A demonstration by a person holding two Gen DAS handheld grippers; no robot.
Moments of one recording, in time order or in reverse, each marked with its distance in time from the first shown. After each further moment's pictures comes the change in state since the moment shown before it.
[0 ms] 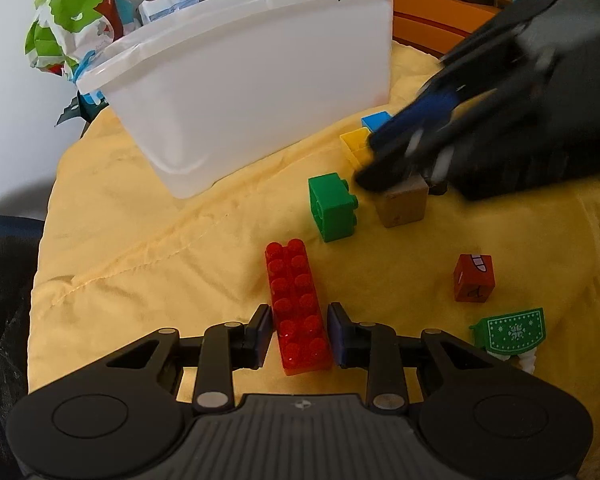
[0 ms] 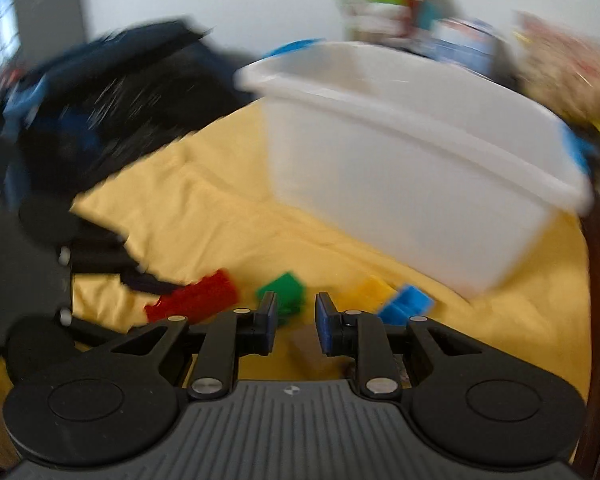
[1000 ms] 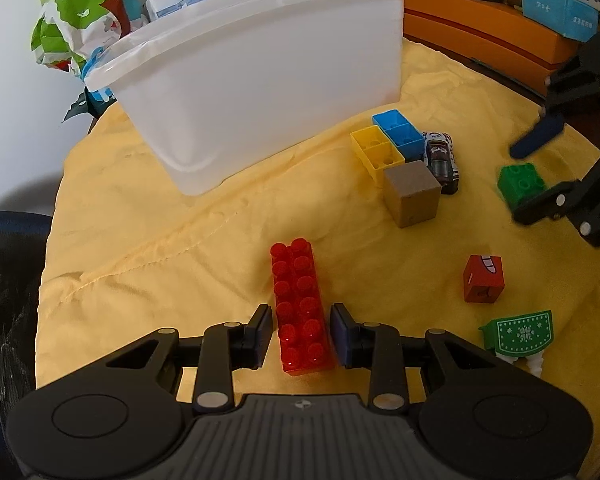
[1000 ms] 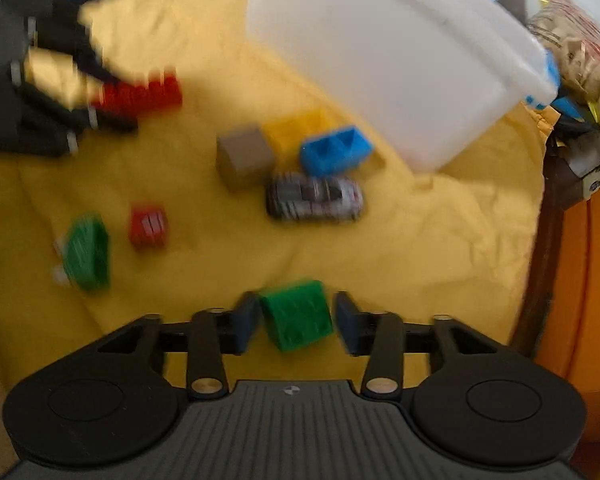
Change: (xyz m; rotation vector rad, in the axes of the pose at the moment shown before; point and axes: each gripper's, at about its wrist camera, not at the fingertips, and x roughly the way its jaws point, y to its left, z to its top) left arm -0.001 0.001 0.003 -0.009 0.016 0.026; right arm -0.015 -0.027 -0.052 -0.063 0.275 -0.093
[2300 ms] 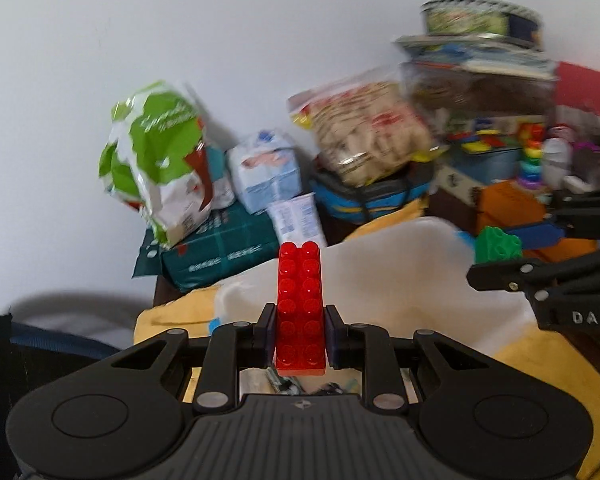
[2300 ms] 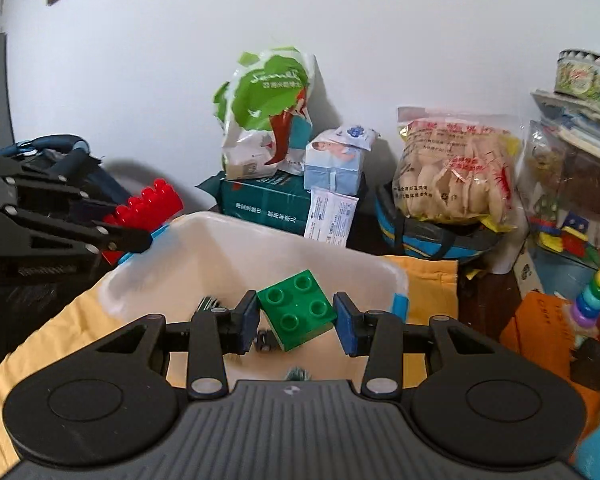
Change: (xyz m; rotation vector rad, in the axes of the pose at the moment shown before) left arm -0.050 0.096 0.183 -0.147 -0.303 0.104; right arm -0.074 -0.090 0.129 0.342 -0.475 -0.122
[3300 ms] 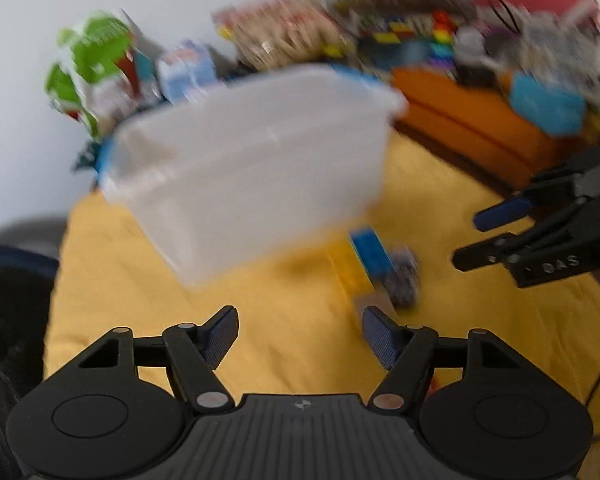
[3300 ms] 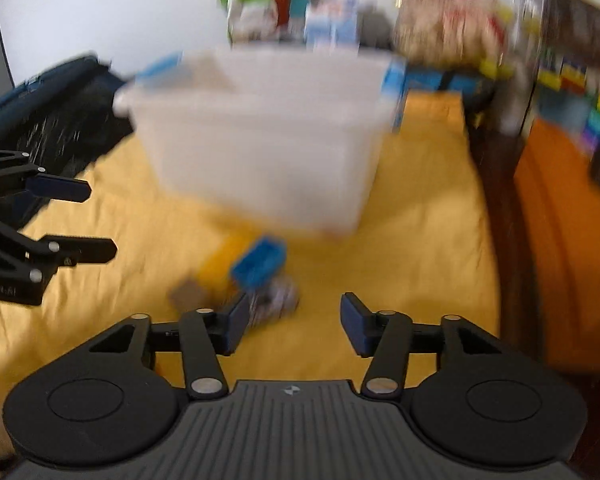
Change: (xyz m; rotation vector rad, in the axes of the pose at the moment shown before) left arm -0.051 -0.087 -0.149 0.065 0.168 -0.150; right arm -0.026 -0.007 -0.160 0.061 0.260 0.071
